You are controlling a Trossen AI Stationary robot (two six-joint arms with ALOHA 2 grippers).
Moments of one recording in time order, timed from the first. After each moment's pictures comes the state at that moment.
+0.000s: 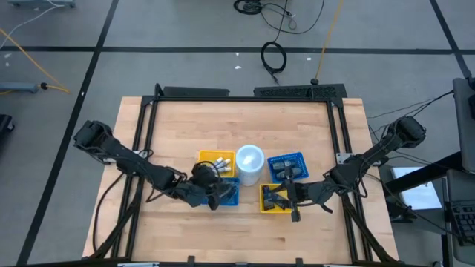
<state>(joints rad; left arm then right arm) -0.46 1.51 0.87 -0.08 -0.59 -0.86 0.58 1.26 0.64 0.21 0.44 0.17</state>
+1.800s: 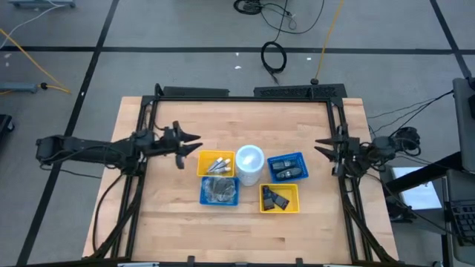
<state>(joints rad) 0.14 0.76 0.19 0.60 -0.04 -0.09 0.46 0.01 0.35 -0.26 0.64 -0.13</state>
